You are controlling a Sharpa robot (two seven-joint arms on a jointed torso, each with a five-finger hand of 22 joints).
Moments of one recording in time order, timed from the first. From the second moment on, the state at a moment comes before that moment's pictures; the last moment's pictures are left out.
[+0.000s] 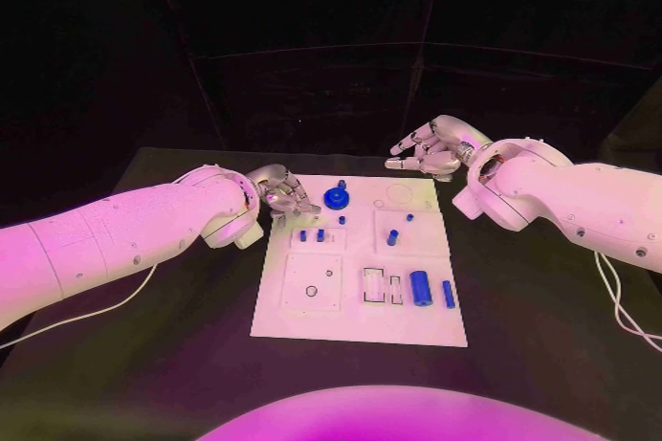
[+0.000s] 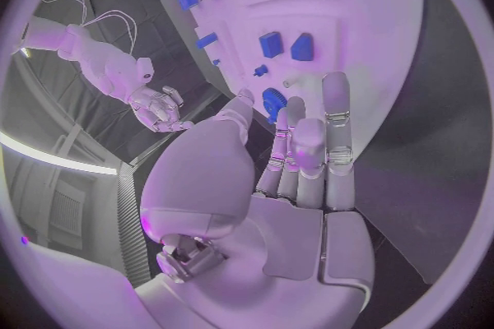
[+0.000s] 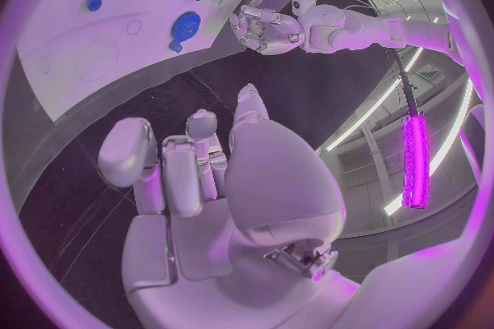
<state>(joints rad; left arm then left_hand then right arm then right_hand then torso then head) 1.21 -0.67 -0.10 1.30 -0.87 -0.18 -0.24 1.24 -0.05 0.09 0.14 0.09 0.70 0.15 0.63 0.29 0.91 0.07 0.79 0.50 1.32 0.00 1.14 0.98 0.17 1.16 0.10 0.70 0.71 1.24 -0.80 -0.01 1.44 -0.97 -0.35 -0.07 1.37 0.00 -0.24 0.28 0.22 0.92 0.16 0.08 0.07 1.18 0.07 1.02 0.93 1.47 -0.01 1.40 1.31 0.09 1.33 0.10 1.32 1.01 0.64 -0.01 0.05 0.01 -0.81</state>
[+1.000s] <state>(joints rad) 1.21 -0.44 -0.10 1.06 -1.35 -0.13 0.03 1.36 -0.11 0.20 -0.03 0.07 0.86 0.16 0.36 0.08 0.86 0.10 0.52 0.15 1.42 0.01 1.25 1.03 0.17 1.31 0.11 0.67 0.66 1.24 -0.78 -0.01 1.43 -0.97 -0.35 -0.06 1.36 0.00 -0.24 0.28 0.22 0.92 0.16 0.08 0.07 1.18 0.07 1.02 0.93 1.47 -0.01 1.40 1.31 0.09 1.33 0.10 1.32 1.01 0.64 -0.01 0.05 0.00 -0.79</state>
